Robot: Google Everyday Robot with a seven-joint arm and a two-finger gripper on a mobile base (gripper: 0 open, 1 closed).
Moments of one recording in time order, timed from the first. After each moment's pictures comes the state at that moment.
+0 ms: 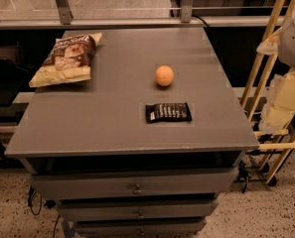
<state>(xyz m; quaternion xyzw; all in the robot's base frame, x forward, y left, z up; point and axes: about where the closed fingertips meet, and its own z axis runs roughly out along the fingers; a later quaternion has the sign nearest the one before) 0.438 -0.217 0.976 -0.60 0.78 -0.03 0.16</state>
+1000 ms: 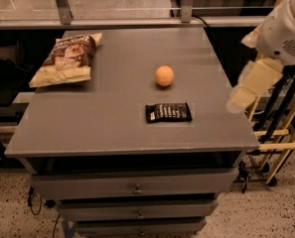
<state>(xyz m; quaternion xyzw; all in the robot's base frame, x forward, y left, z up) 0.488 -0.191 0.969 -0.56 0.80 0.01 0.24</state>
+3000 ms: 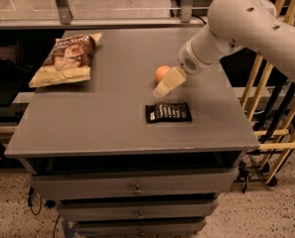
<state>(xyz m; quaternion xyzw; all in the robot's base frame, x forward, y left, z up) 0.653 -0.089 0.846 -0.44 0.84 0.08 0.29</state>
